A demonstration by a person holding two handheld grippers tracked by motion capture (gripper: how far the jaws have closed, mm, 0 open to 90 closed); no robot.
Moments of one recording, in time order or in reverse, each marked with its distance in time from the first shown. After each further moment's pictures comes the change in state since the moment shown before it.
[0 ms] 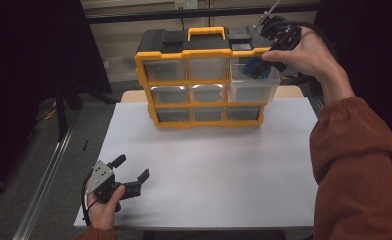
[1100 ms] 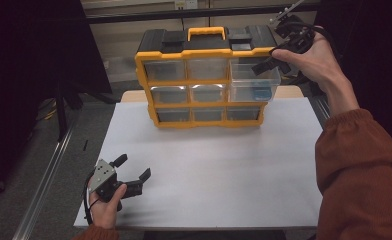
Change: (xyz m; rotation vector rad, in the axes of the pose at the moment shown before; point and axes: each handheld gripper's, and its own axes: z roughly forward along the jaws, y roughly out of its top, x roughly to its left) left arm -0.001 -0.001 0.004 0.015 0.012 -0.001; right arm -0.010 -0.026 -0.005 -0.214 -0.009 0.129
